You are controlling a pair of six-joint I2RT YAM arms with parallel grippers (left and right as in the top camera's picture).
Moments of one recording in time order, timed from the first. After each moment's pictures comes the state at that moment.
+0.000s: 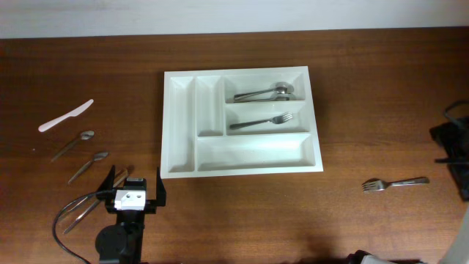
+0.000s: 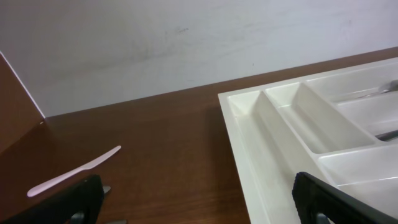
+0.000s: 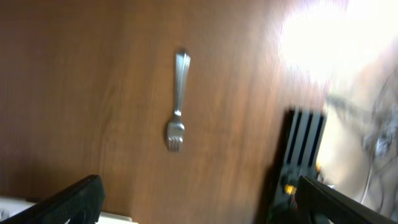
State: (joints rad) left arm 0.01 0.01 0.01 -0.08 0.00 0.20; right arm -0.49 1.42 1.68 -1.65 0.24 0.94
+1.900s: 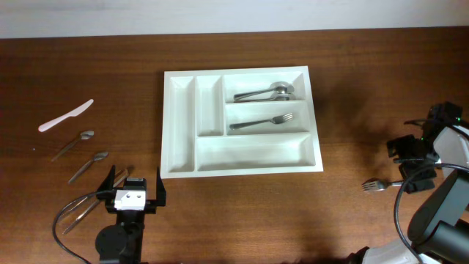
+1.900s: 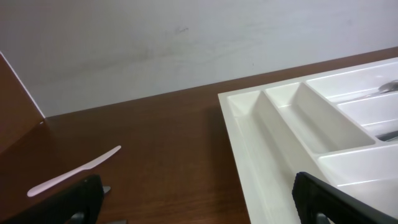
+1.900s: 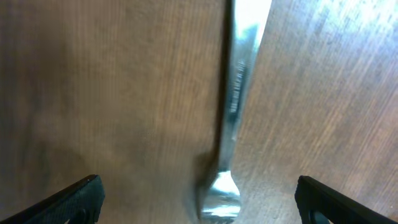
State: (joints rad) left arm 0.01 0.01 0.01 -0.08 0.00 0.20; right arm -0.55 1.76 1.16 -0.97 0.06 0.86
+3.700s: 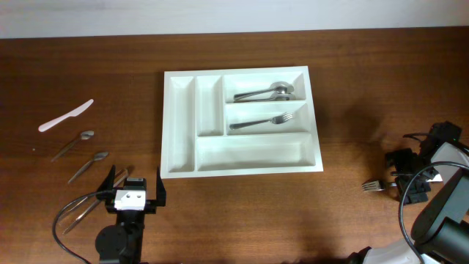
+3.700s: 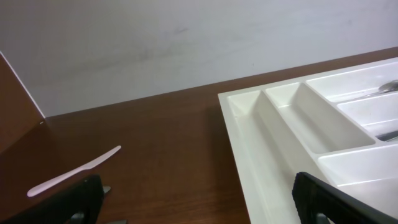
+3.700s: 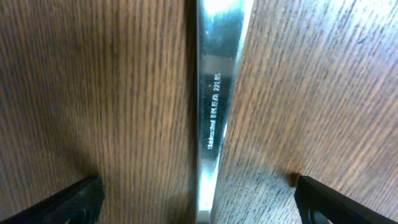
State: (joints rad) left arm 0.01 0.01 0.01 -0.08 0.00 0.20; right arm -0.62 1.76 0.99 -0.77 0.00 0.82
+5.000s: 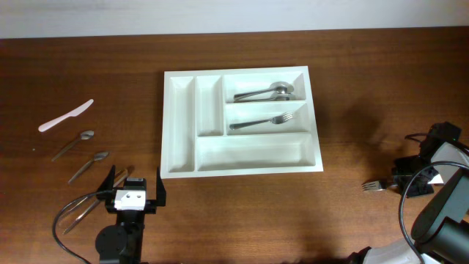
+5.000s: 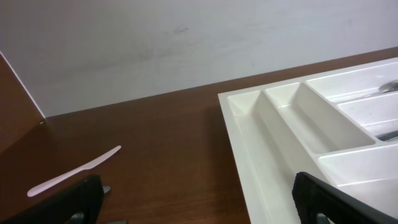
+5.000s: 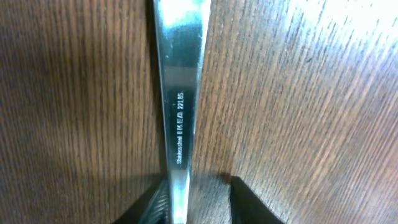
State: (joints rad) left arm 0.01 0.01 0.01 -0.08 0.00 0.20; right arm -0.62 1.76 0.99 -0.78 0.08 0.83
